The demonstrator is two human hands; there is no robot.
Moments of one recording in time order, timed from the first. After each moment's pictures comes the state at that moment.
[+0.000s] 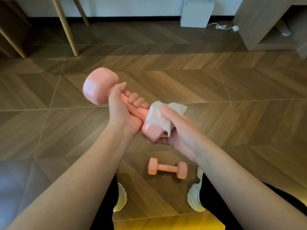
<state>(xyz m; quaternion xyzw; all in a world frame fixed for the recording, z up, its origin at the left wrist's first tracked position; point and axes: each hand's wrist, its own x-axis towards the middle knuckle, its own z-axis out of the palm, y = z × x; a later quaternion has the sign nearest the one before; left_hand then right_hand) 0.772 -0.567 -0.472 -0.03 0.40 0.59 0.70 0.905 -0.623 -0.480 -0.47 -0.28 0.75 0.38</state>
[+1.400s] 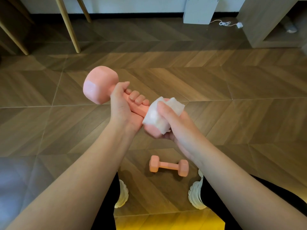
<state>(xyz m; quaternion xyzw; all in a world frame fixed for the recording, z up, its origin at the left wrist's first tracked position) 0.770 -0.567 -0.472 -0.03 0.41 0.60 0.69 0.896 -0.624 -0.485 -0.50 -0.35 0.68 0.41</state>
